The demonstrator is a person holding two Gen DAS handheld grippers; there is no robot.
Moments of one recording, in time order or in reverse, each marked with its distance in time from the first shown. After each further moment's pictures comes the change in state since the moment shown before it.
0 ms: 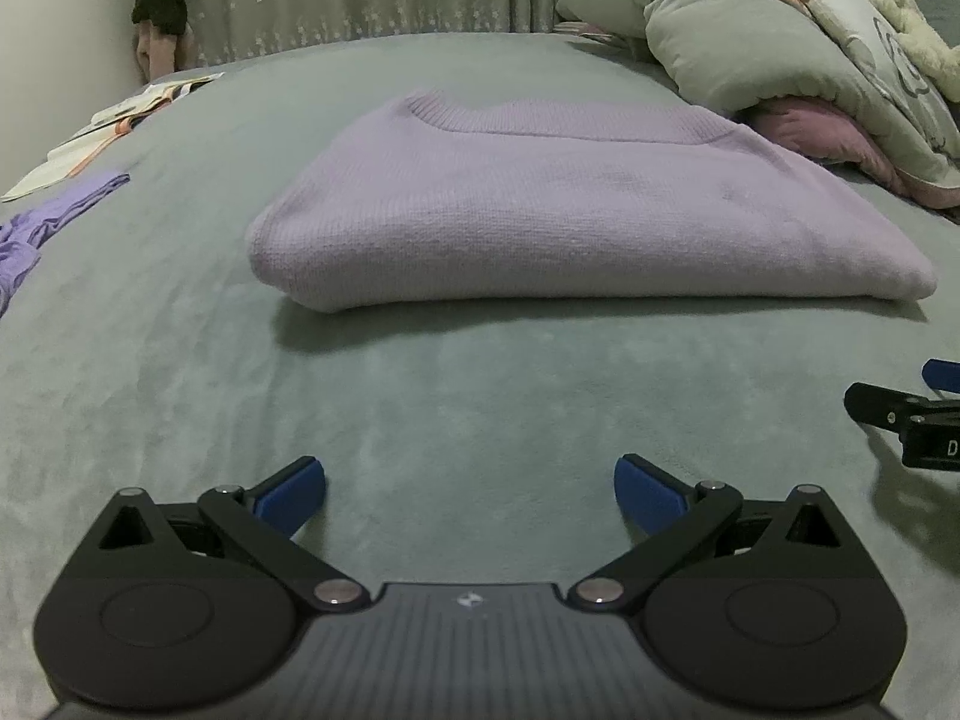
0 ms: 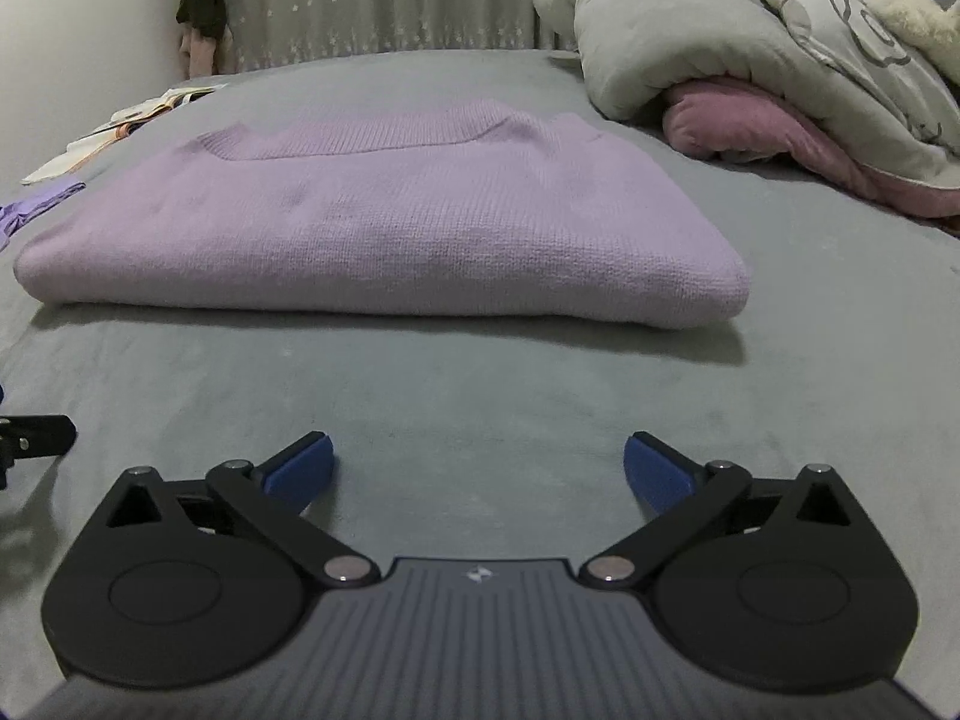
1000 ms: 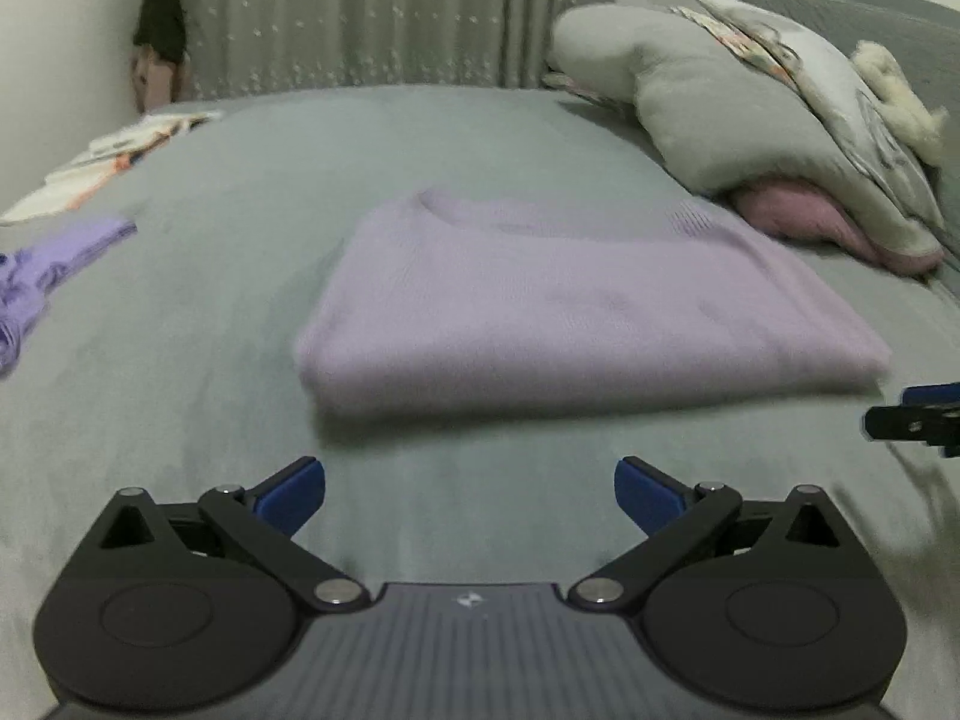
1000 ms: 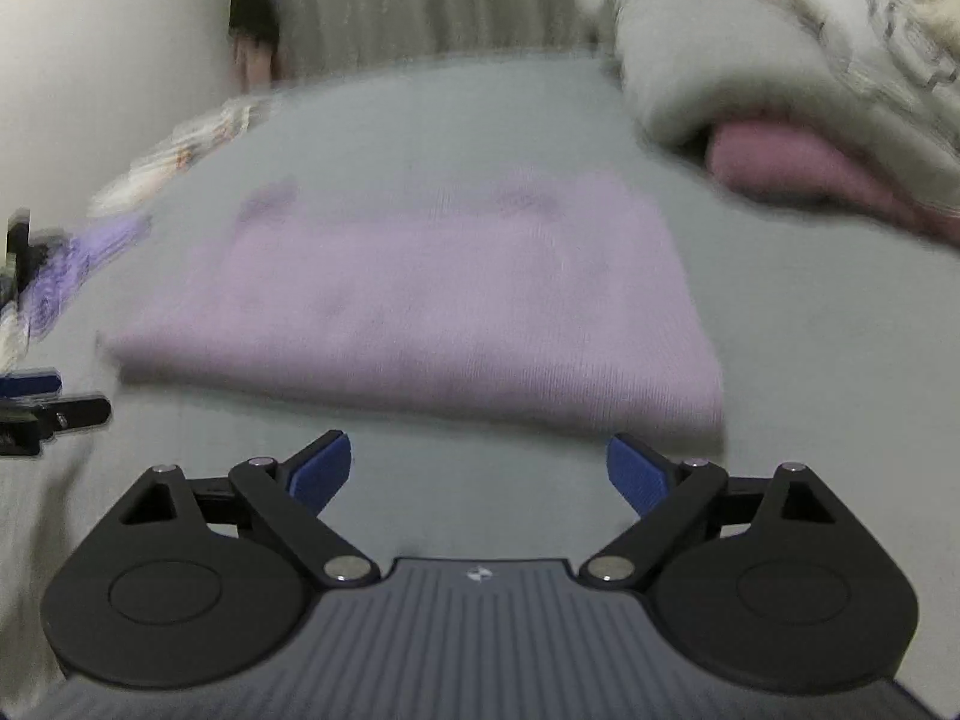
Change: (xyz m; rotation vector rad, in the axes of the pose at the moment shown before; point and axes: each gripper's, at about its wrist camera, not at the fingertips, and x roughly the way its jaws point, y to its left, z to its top) left arm -0.030 0.017 0.021 -0.013 -0.044 -0.054; right arm -0.033 -0.038 0.044 -0.022 0.173 0.146
